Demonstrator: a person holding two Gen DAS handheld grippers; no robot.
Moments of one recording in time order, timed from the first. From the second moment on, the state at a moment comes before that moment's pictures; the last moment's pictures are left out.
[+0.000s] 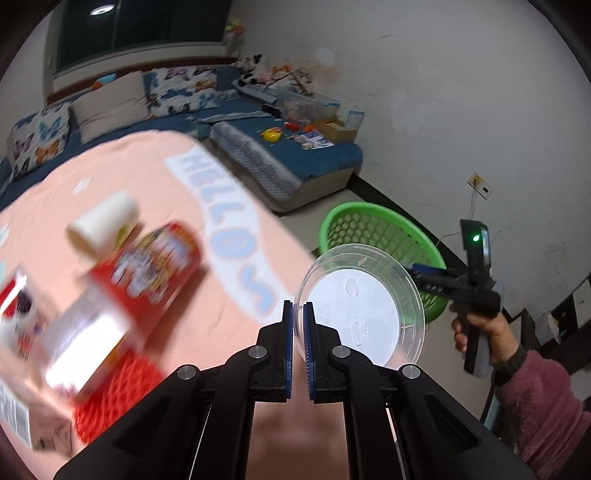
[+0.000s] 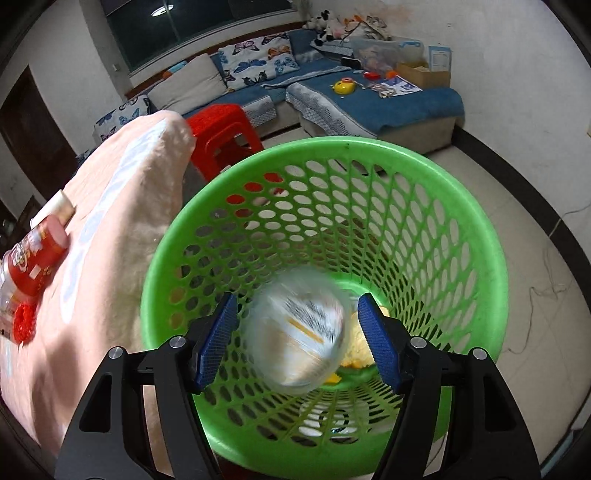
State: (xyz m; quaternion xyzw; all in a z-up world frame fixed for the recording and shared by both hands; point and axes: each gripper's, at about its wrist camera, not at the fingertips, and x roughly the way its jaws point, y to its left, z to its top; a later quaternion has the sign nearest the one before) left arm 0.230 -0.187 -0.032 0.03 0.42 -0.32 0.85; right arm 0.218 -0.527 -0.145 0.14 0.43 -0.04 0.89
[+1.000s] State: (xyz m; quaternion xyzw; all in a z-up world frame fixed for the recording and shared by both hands) left arm 0.282 -0.395 -0.083 0.14 0.44 -0.36 0.81; right arm 0.140 -0.554 -0.118 0.12 0.40 -0.05 0.91
